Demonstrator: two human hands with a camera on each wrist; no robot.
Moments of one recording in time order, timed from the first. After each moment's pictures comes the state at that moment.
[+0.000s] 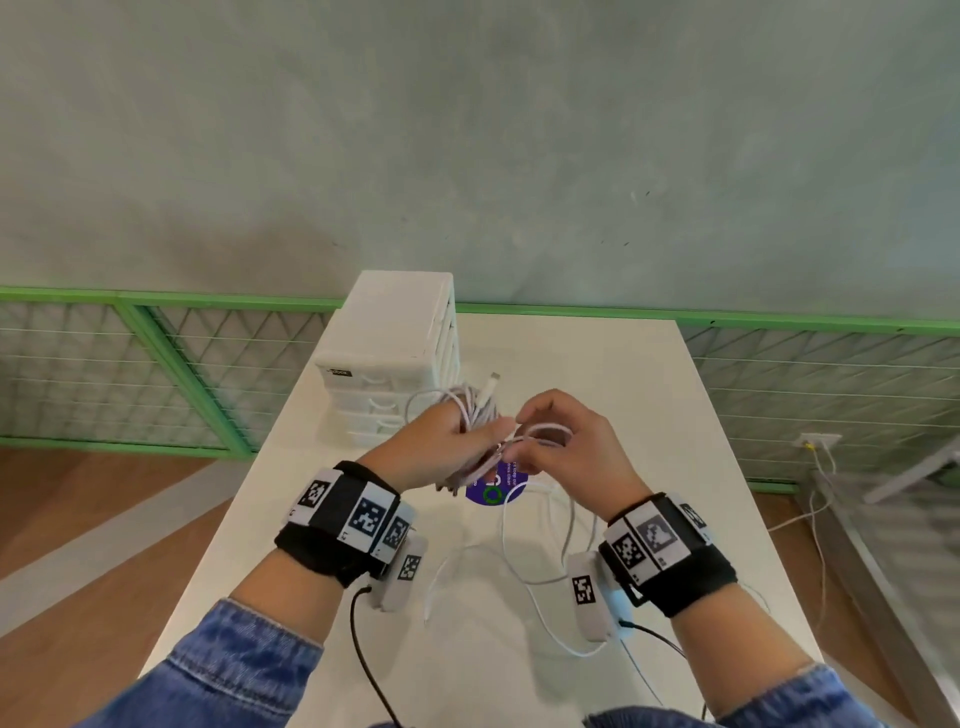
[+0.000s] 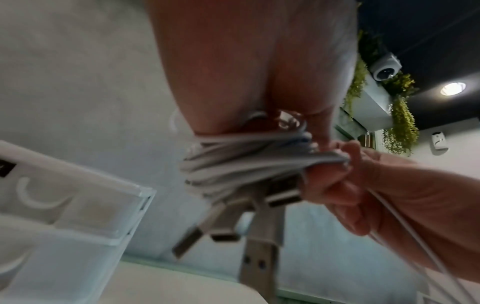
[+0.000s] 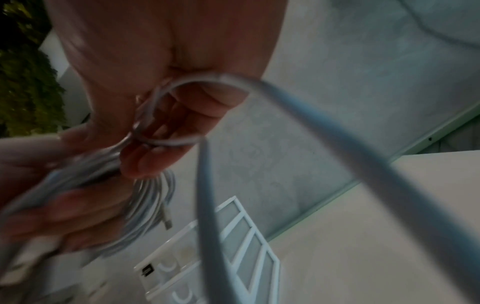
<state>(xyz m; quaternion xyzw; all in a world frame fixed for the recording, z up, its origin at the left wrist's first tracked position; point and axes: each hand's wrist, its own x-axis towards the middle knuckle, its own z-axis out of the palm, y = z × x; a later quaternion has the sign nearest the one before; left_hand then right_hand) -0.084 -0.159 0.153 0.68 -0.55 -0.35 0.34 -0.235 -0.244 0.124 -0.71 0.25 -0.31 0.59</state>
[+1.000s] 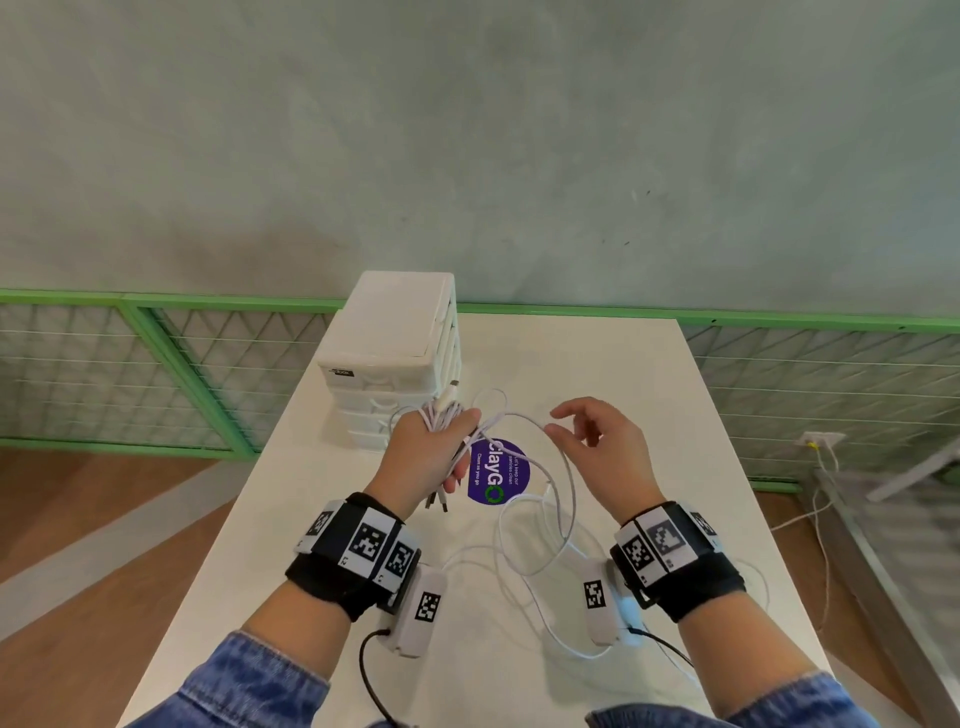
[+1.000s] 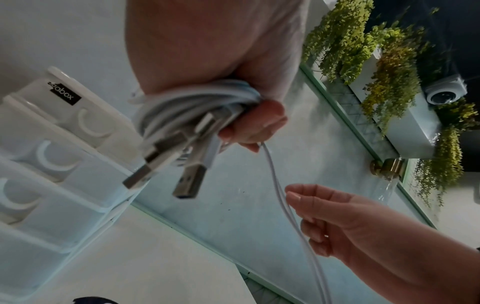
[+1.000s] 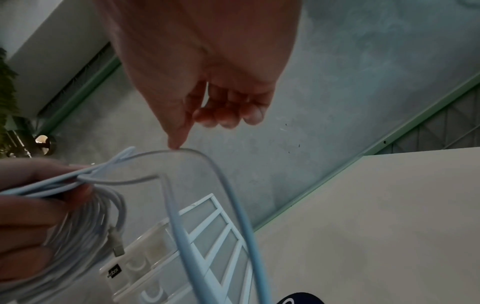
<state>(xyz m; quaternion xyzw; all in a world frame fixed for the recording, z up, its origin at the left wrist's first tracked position) -0.090 -0.152 0.129 0.74 -0.28 -0.35 0.50 -0.250 -0.268 0.094 -0.76 0.39 -0.34 0.38</state>
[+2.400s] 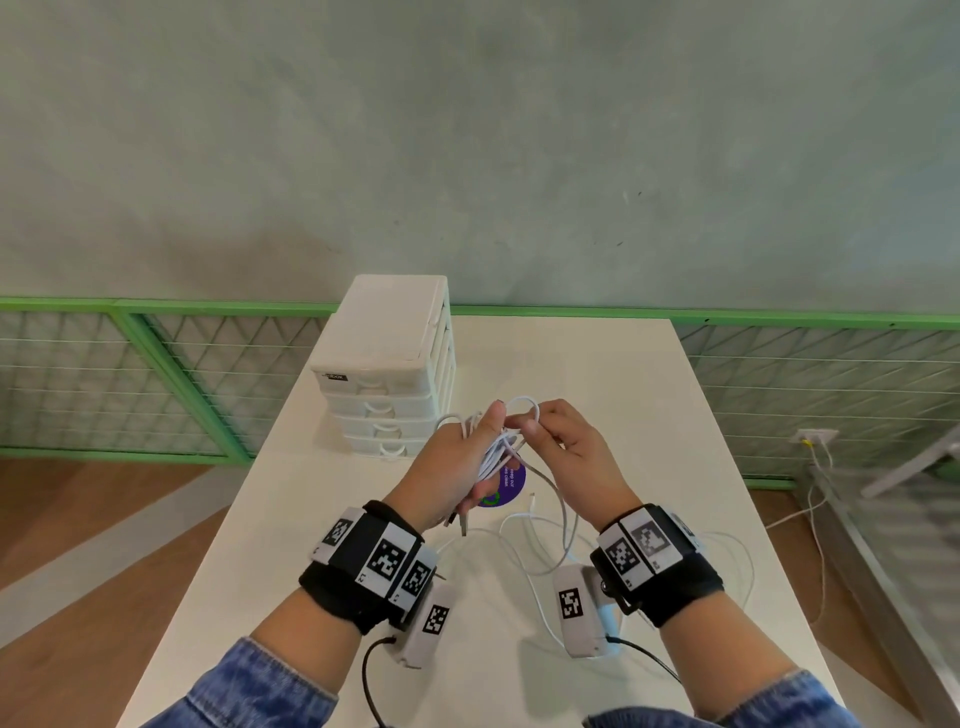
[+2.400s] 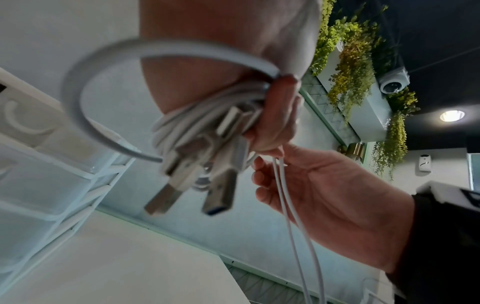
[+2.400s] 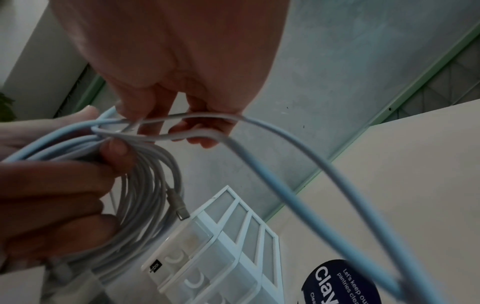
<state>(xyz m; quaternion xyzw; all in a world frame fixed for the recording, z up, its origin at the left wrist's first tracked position) -0.114 -0.154 0.134 0.69 -0.39 -0.41 0.45 -0.236 -0.246 0.106 -0.73 0.26 -0.33 0.54</state>
